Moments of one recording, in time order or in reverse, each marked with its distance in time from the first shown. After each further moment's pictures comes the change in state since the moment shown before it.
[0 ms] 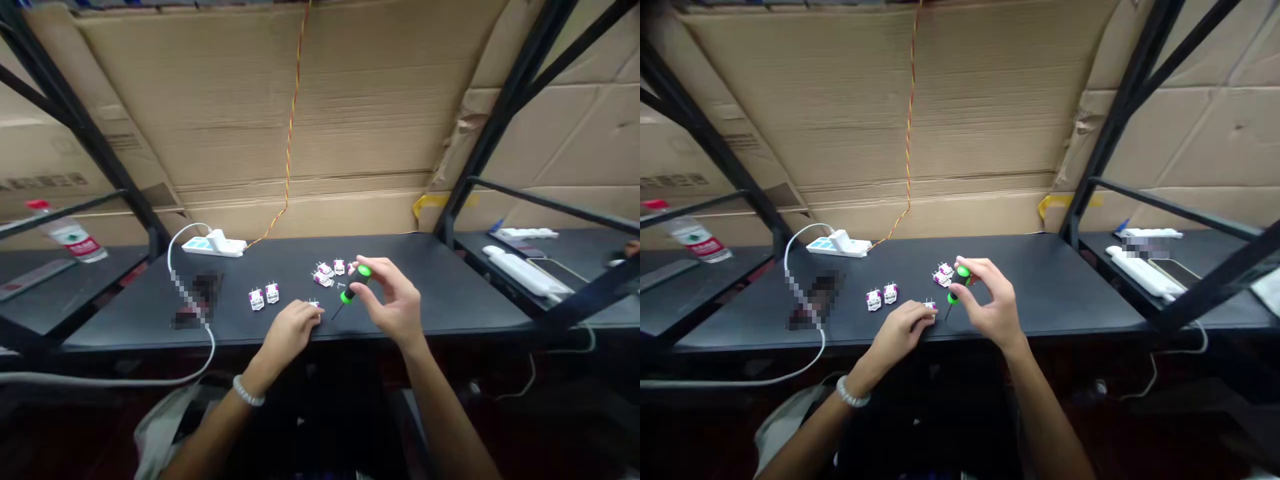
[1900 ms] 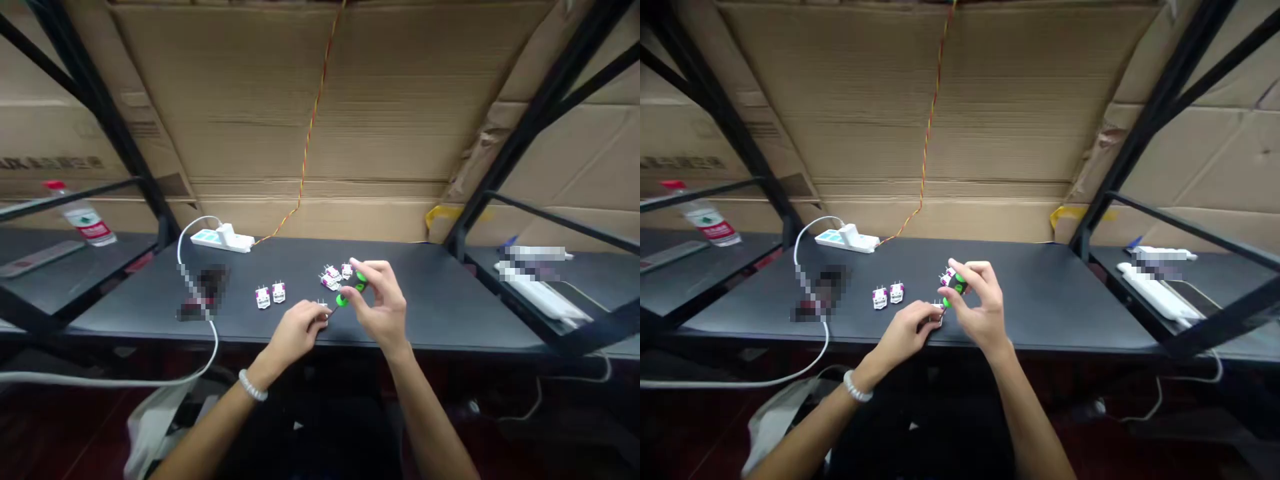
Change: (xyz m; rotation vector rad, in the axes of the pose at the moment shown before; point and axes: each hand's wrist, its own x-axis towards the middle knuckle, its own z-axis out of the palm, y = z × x) left_hand 0.001 -0.005 0.005 -0.129 0.059 -0.037; right_hand 0.003 0.004 0.038 -0.071 0.033 -0.072
